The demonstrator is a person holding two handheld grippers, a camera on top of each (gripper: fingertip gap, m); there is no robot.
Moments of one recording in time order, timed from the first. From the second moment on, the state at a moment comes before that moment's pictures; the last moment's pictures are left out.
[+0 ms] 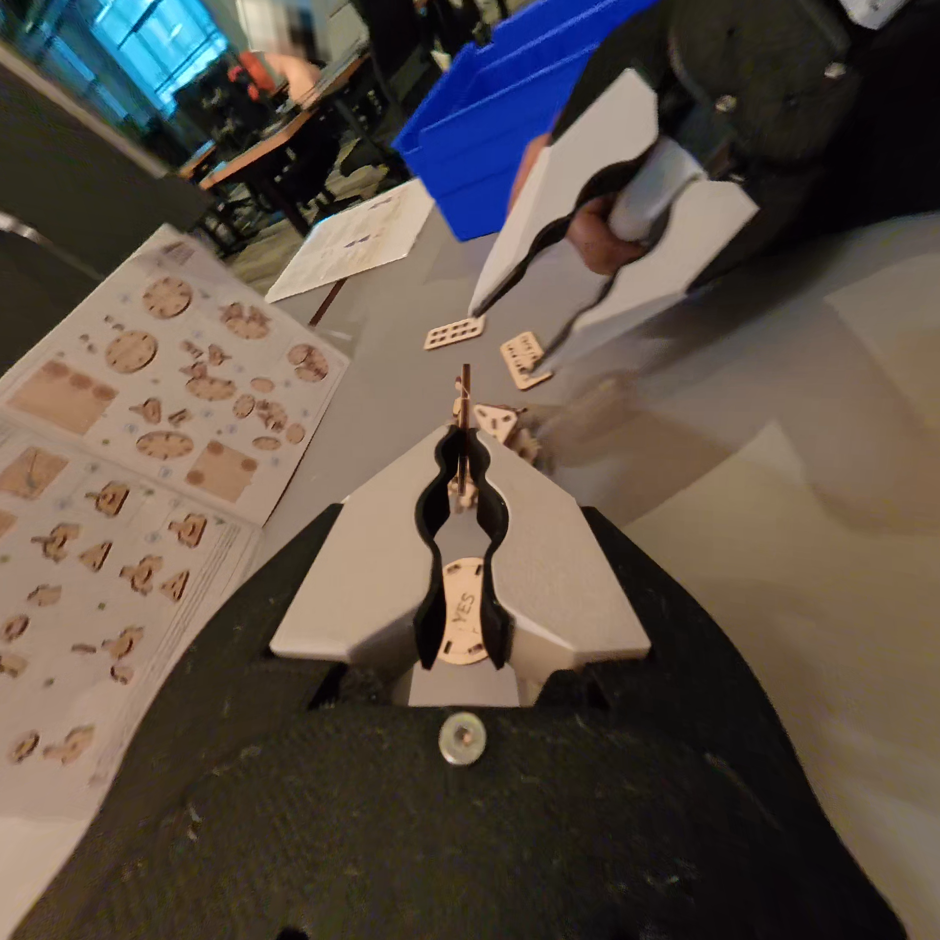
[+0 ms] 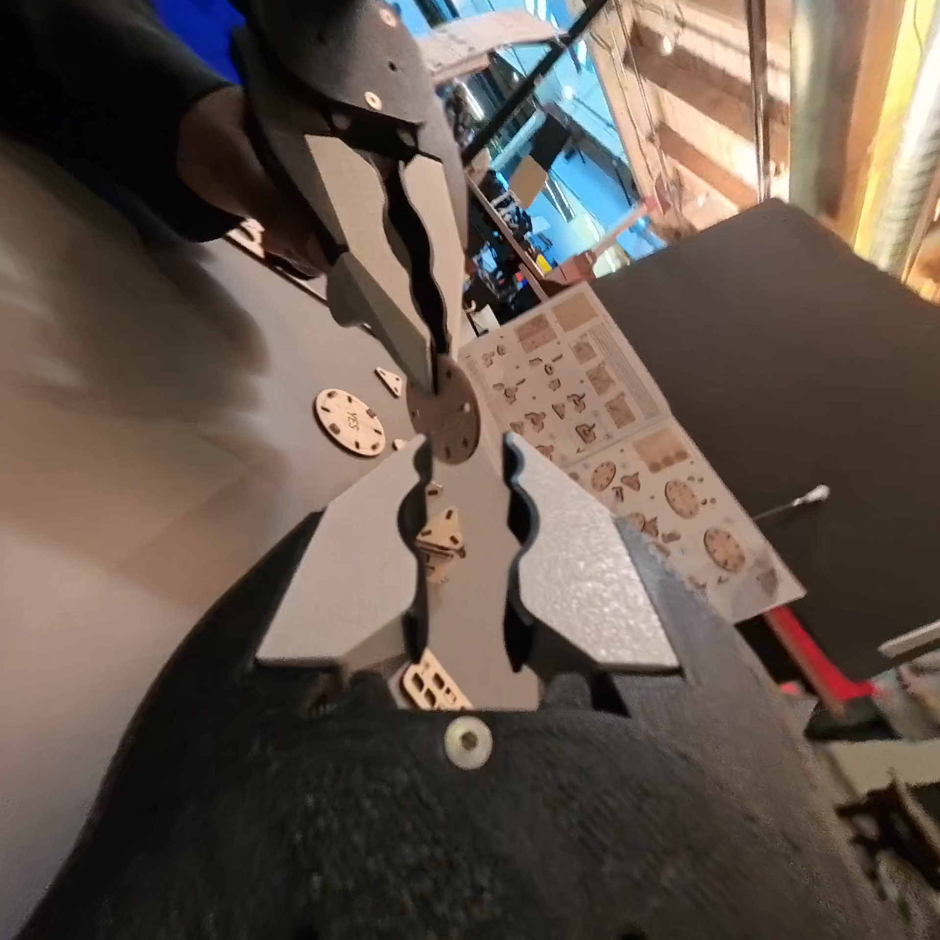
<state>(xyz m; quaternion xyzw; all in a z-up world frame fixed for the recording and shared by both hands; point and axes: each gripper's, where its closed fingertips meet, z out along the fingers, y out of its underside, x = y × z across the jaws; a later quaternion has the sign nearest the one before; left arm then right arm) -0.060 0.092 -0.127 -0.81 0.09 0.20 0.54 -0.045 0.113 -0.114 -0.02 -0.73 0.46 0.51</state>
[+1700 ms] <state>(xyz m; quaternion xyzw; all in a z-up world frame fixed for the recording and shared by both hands) -0.106 0.089 -0.162 -0.83 -0.20 -0.01 0.53 -0.082 0.118 -0.205 -0.34 -0.84 0.39 0.15</state>
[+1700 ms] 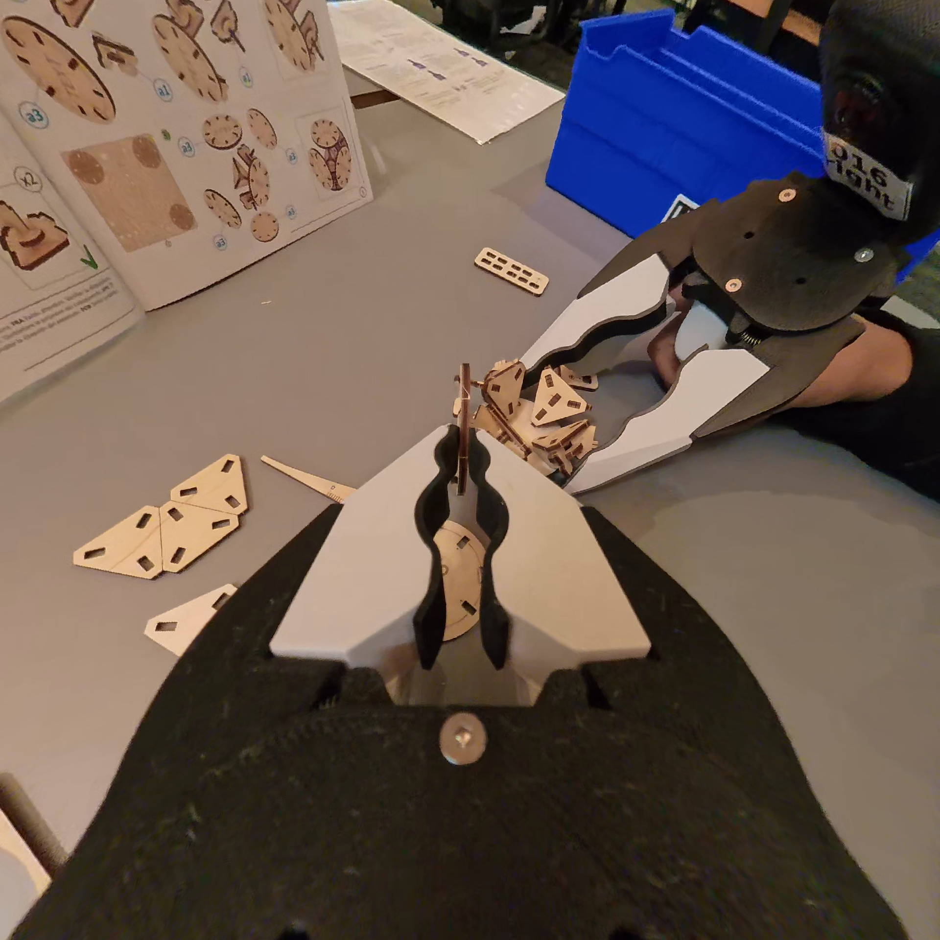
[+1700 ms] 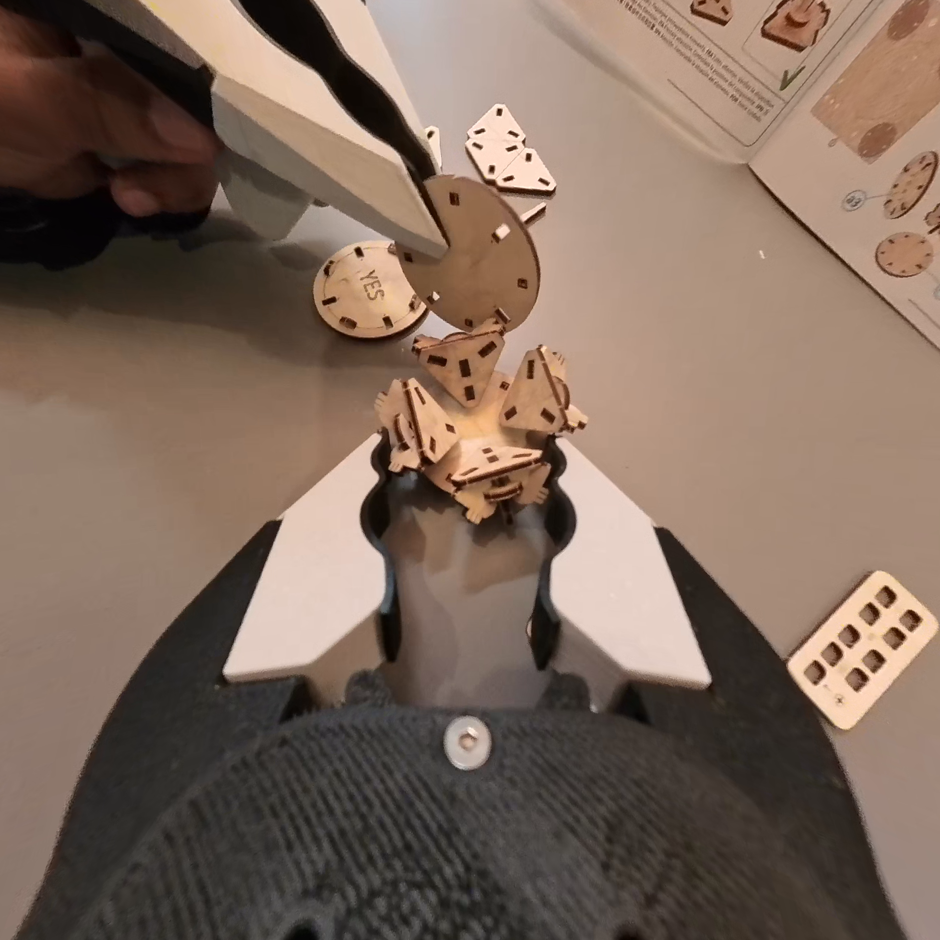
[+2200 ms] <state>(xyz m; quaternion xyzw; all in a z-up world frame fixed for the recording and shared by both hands) -0.103 0.092 -0.164 -0.84 -0.17 0.02 0.52 -0.080 0.119 -0.202 -0.36 -0.83 0.41 0.12</state>
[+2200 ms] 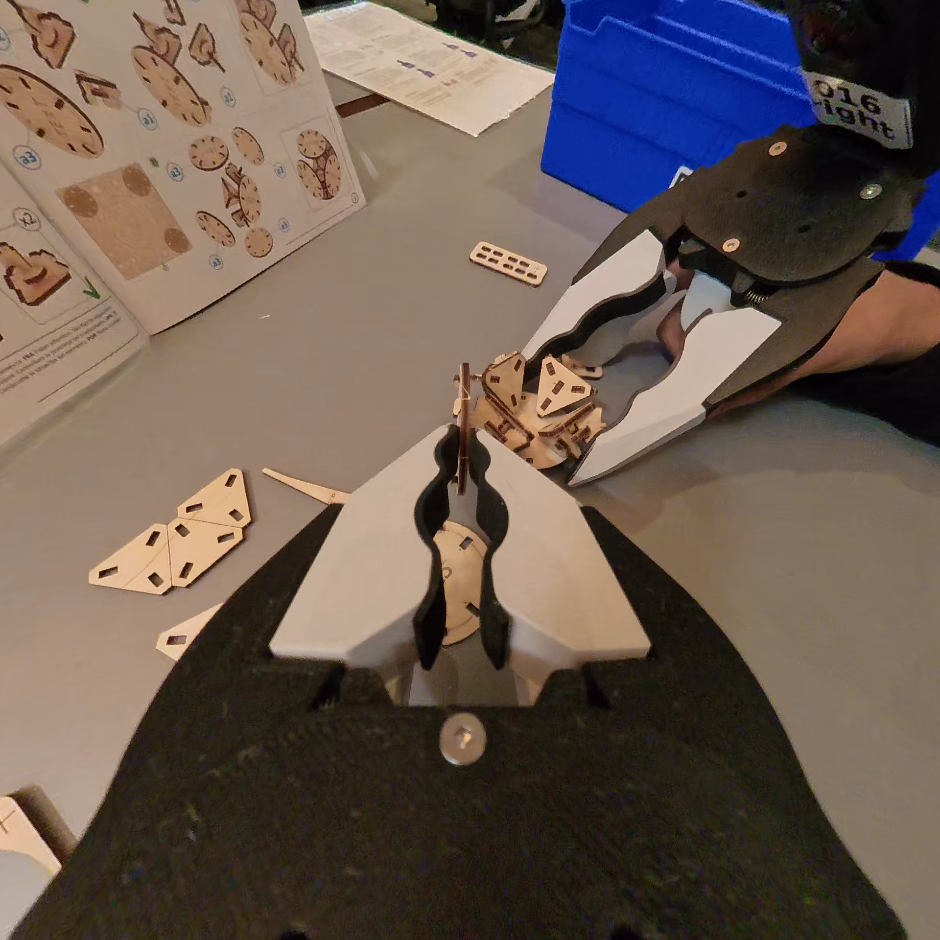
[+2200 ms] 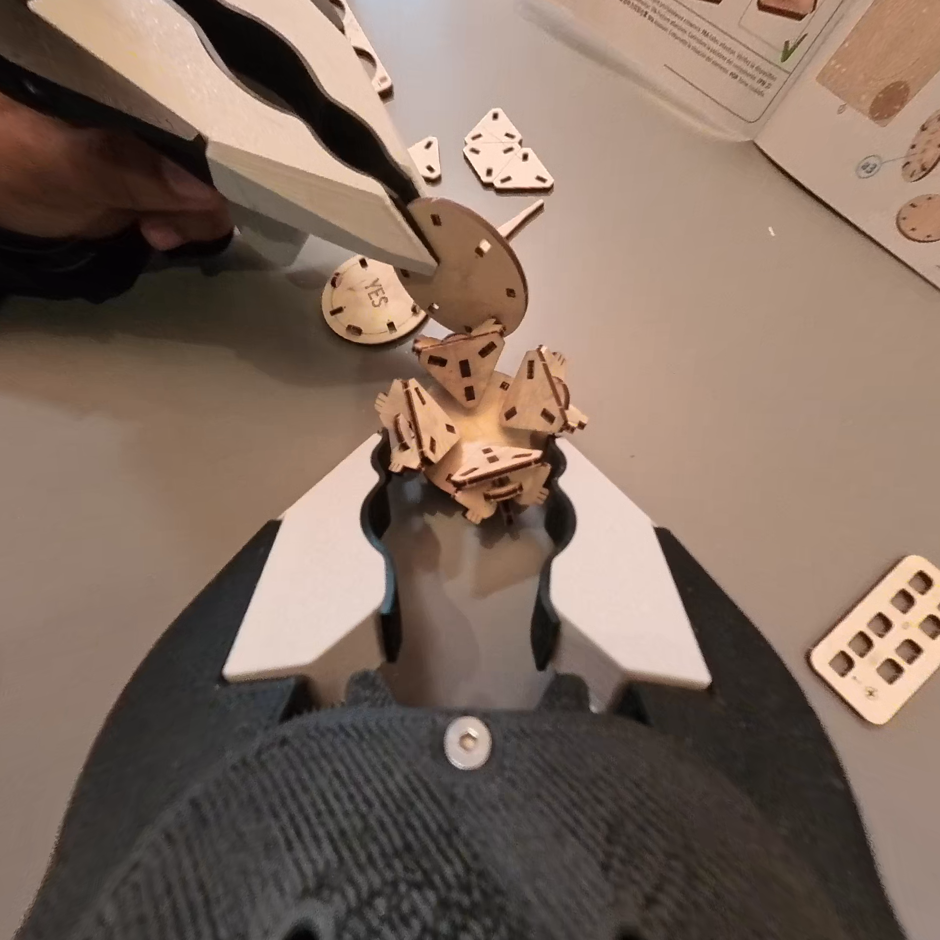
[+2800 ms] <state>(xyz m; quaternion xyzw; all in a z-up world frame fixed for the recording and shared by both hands) -0.094 0.092 -0.124 -0.77 -0.11 0.00 0.62 -0.065 0.111 -0.159 -0.41 -0.70 0.59 -0.08</state>
